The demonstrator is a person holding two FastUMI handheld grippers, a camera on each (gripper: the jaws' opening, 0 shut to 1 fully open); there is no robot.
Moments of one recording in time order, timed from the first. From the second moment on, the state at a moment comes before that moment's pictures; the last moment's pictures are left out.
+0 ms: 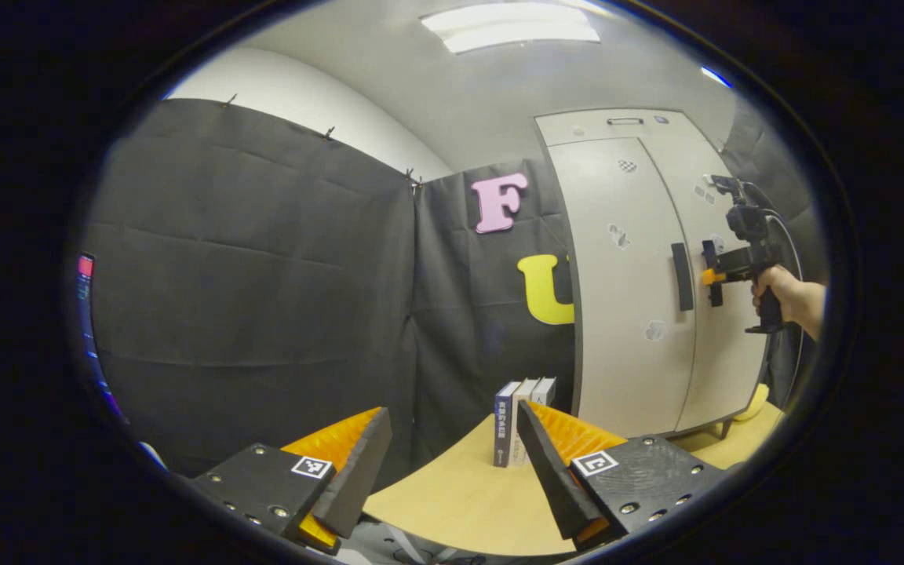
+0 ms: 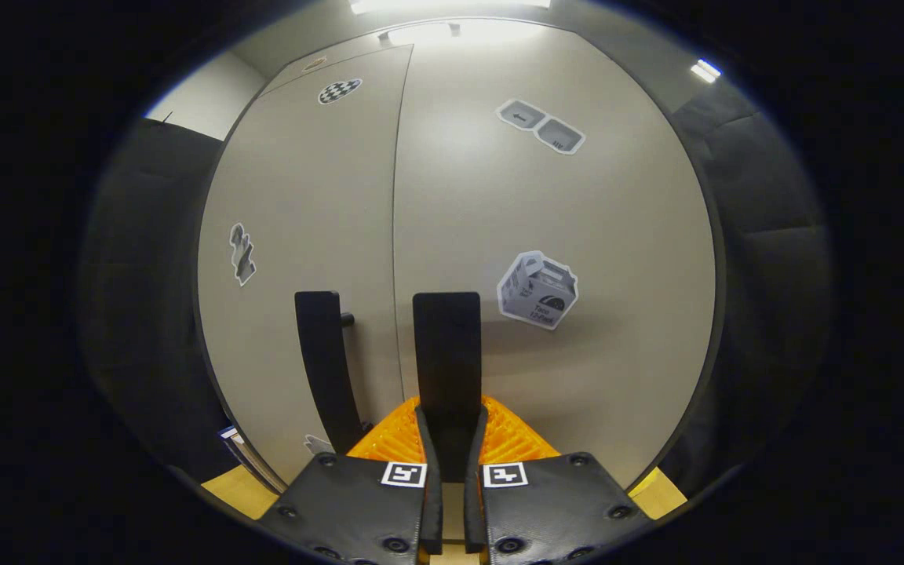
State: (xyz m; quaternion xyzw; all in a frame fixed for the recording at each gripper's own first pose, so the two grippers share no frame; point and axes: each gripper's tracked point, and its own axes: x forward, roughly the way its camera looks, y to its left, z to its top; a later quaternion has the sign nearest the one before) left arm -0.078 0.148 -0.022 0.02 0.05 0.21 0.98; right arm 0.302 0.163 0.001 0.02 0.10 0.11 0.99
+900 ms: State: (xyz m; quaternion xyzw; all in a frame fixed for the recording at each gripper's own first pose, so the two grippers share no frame) left arm -0.043 0.101 -0.009 0.01 0.03 0.13 0.99; right arm 0.285 0.146 0.002 0.03 0.12 0.17 0.98
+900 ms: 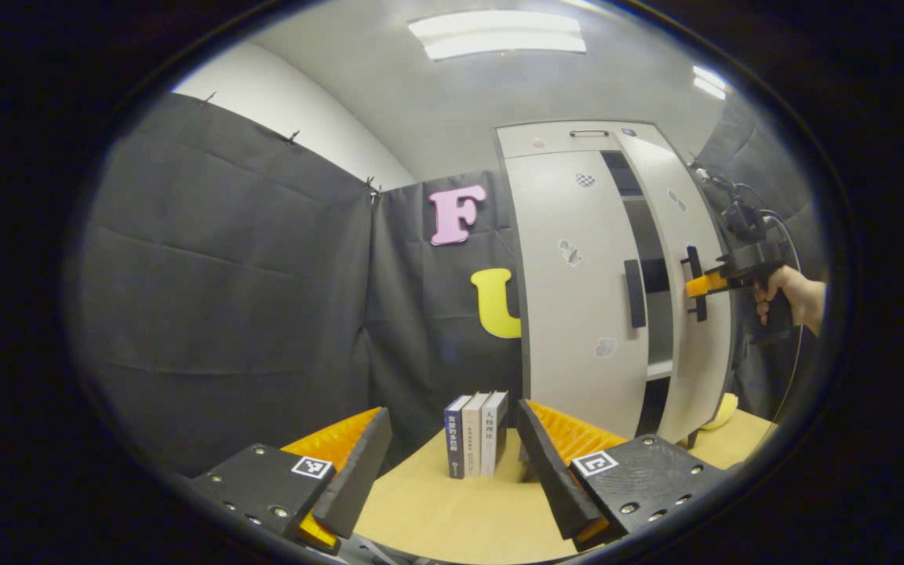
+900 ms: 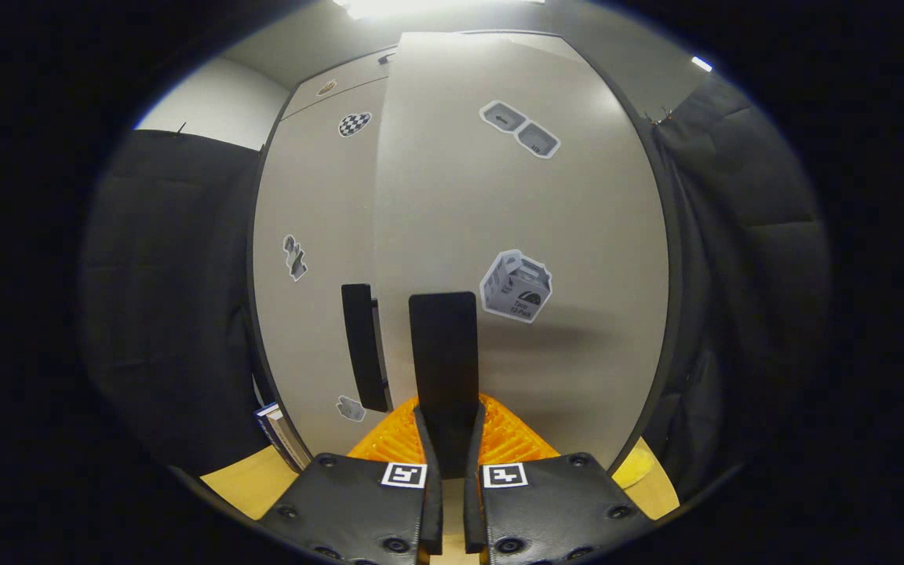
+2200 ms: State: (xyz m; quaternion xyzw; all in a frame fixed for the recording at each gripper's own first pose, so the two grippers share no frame) left arm -0.010 0.039 -0.016 0.00 0.02 0.06 1.00; right arm 0.263 0.104 0.003 0.02 0.12 0.19 0.97
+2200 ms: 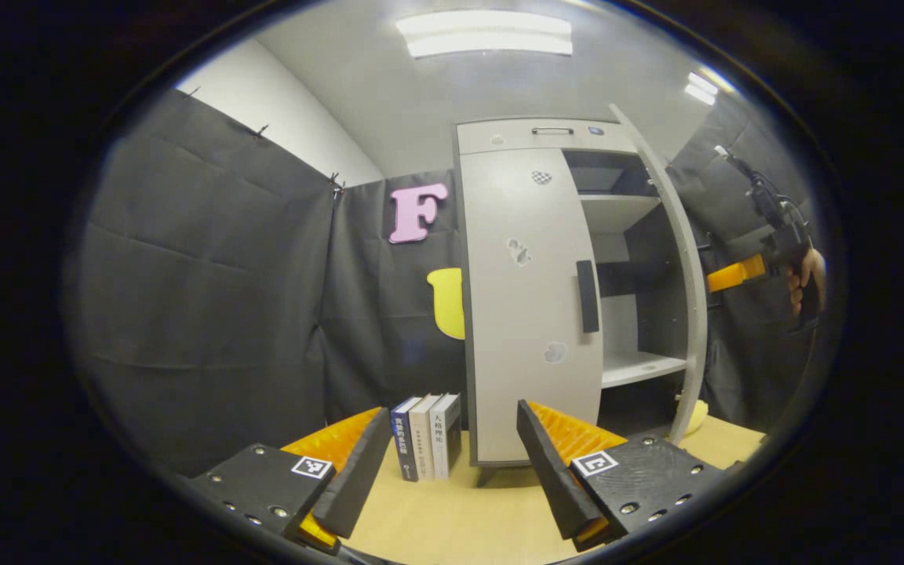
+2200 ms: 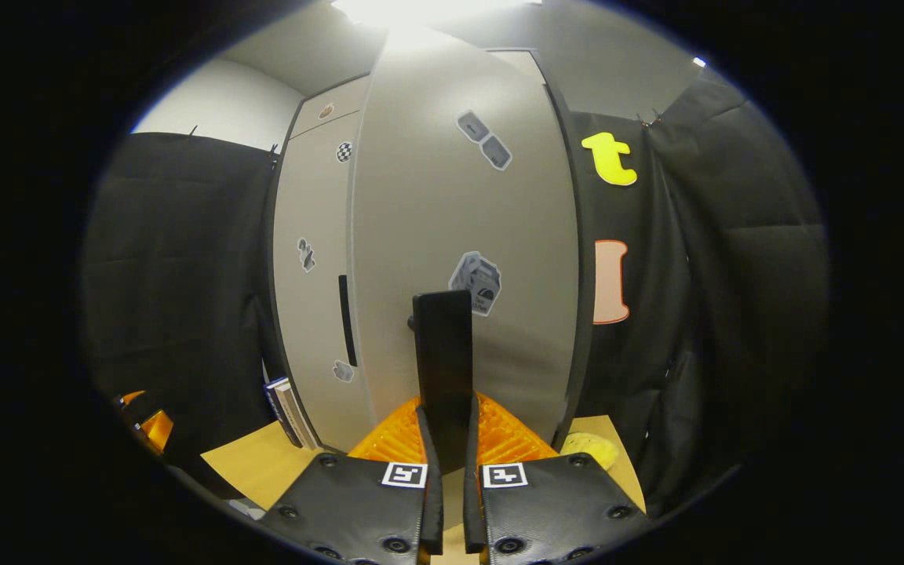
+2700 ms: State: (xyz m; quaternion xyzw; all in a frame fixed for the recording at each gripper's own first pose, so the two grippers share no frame) left arm 0.008 -0.011 -0.014 -0.01 0.02 0.02 1.00; right arm 0.266 0.071 0.004 -0.01 0.11 0.15 0.98
